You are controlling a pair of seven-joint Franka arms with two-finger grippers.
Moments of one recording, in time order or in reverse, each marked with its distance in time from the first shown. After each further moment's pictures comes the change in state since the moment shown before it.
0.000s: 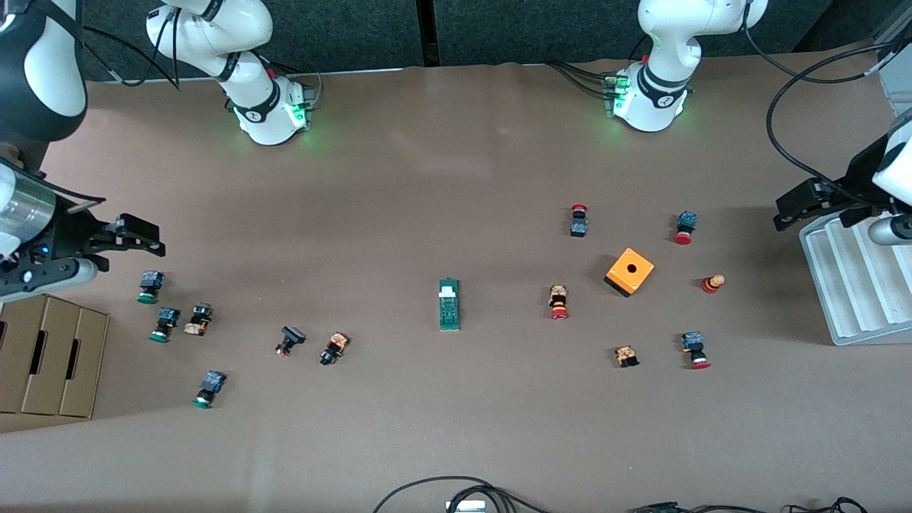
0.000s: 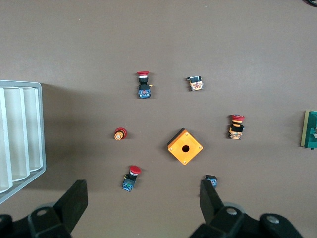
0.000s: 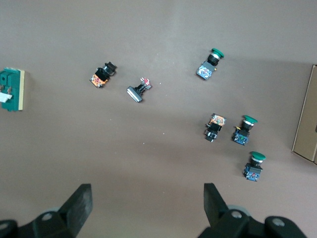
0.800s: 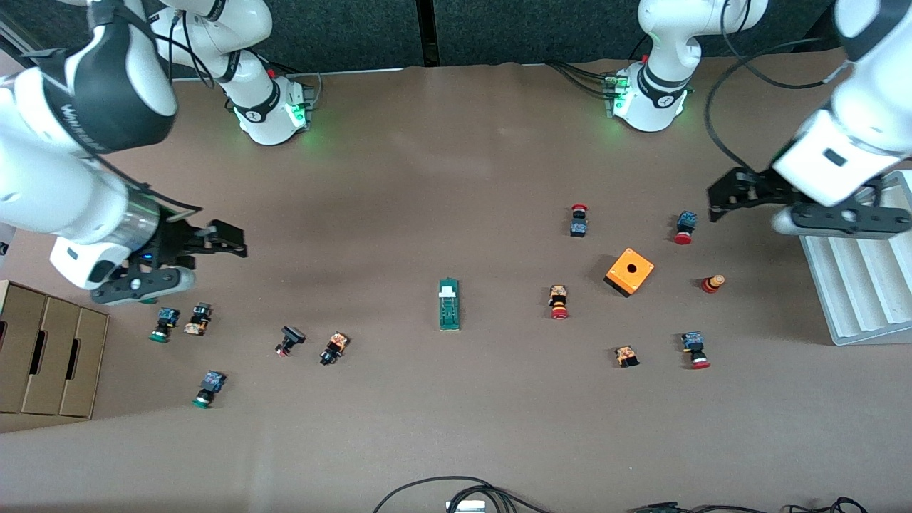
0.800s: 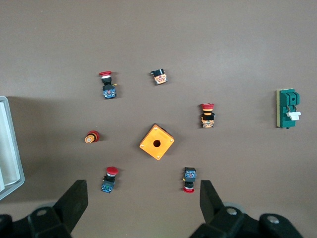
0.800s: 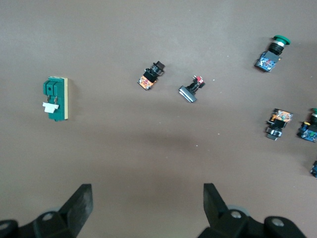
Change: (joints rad) left arm -0.008 0.002 -0.188 0.000 0.017 0.005 -0.051; right arm 0.165 0.047 0.017 -0.001 0.082 0.029 0.271
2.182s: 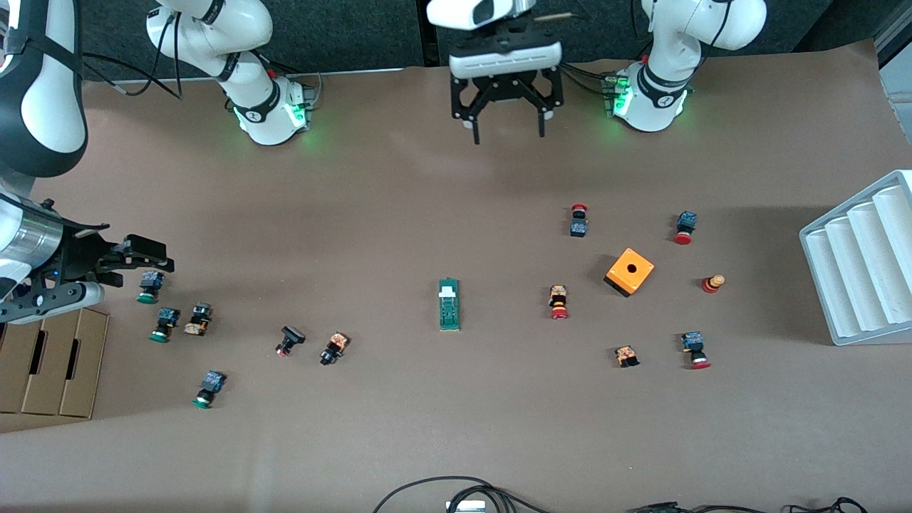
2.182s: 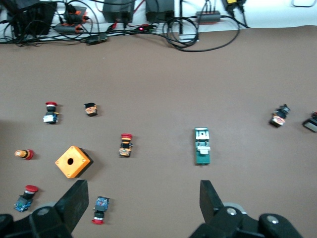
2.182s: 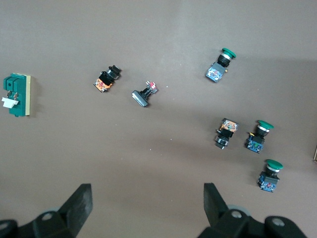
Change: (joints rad) left arm -0.685 -0.004 -0.067 -0.028 0.435 0.178 -0.879; right arm -0.189 0.005 -0.029 0.000 -0.010 0.003 -0.288
